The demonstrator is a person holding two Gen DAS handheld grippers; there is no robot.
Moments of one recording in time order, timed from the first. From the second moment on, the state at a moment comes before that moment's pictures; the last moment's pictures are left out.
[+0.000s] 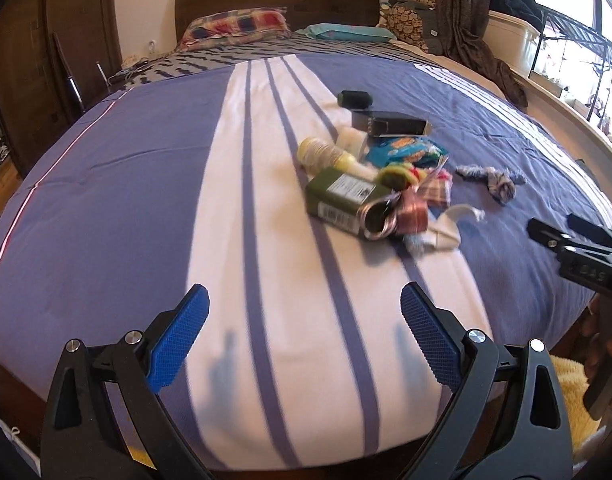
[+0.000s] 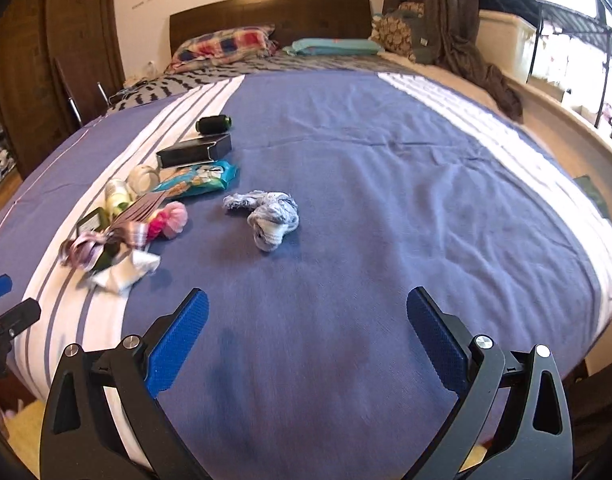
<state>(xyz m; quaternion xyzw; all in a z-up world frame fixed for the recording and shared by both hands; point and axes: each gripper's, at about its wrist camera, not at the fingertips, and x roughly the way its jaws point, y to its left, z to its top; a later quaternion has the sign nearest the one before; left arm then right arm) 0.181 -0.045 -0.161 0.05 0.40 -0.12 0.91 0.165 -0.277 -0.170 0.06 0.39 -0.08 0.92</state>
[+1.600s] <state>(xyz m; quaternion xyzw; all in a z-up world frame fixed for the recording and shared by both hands) 0.109 -0.043 -0.051 0.03 0.30 -0.15 0.94 0.102 -0.223 -0.049 0.04 0.28 0.01 0.96</state>
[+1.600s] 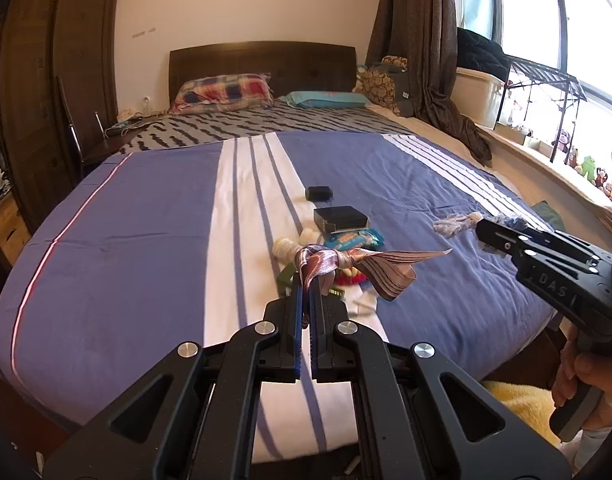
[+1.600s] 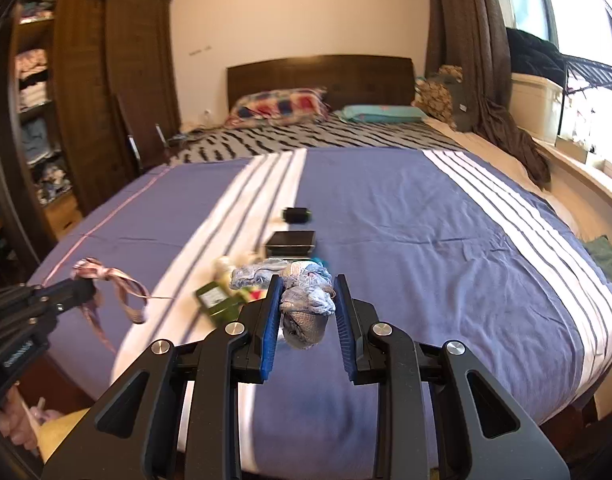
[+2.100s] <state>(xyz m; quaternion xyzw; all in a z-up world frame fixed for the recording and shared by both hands) 0.028 -0.015 -0.068 0.03 0.31 -0.15 0.94 0.009 -0.200 -0.060 0.03 0.27 0.05 0.96</state>
